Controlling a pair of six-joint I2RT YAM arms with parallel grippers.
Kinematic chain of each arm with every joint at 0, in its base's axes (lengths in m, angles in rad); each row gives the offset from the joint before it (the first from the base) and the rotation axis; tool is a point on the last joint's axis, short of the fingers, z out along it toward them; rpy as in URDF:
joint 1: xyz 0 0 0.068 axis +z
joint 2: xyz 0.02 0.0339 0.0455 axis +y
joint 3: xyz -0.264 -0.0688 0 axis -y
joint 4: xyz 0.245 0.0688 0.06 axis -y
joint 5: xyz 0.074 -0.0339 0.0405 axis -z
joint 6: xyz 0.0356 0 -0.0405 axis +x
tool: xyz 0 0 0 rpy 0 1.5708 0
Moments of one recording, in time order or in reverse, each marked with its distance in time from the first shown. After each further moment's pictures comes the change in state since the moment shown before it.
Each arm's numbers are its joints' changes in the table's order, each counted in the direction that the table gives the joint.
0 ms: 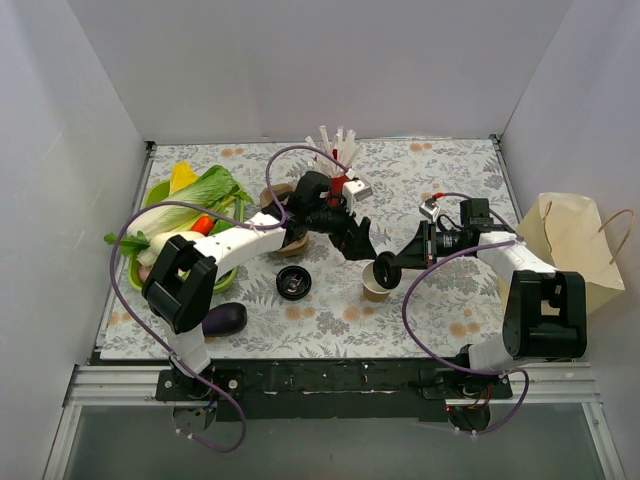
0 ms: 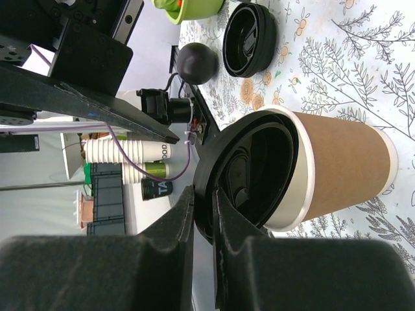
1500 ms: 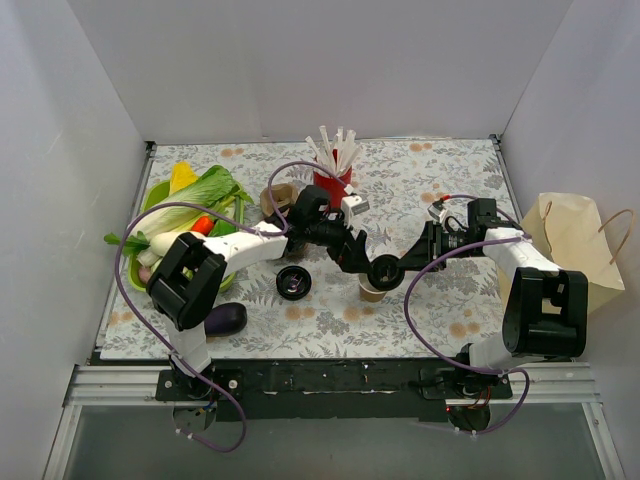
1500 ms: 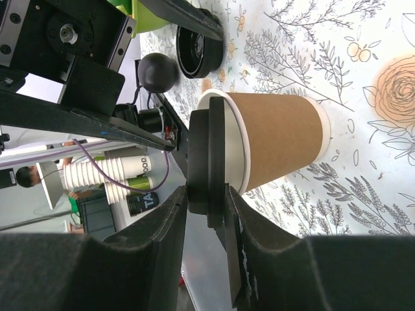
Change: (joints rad) left arm -0.002 0.037 -0.105 0.092 0.061 -0.041; right arm -0.054 0.017 0.040 -0.151 0.145 -0.069
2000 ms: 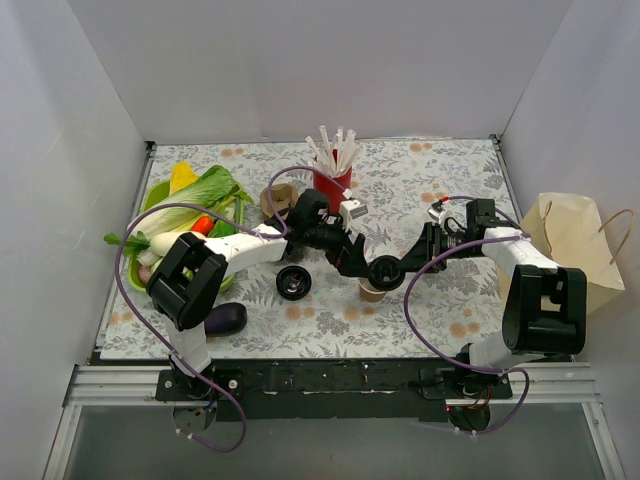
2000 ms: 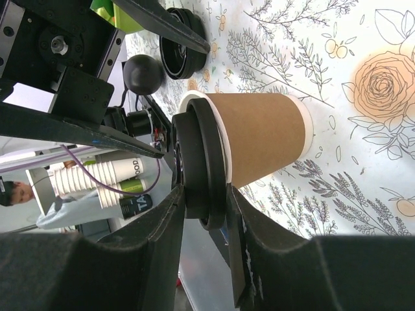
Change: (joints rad) left arm 0.000 0.000 -0.039 0.007 0.019 -0.026; right arm 0.005 0.013 0.000 0.000 0.050 -0.004
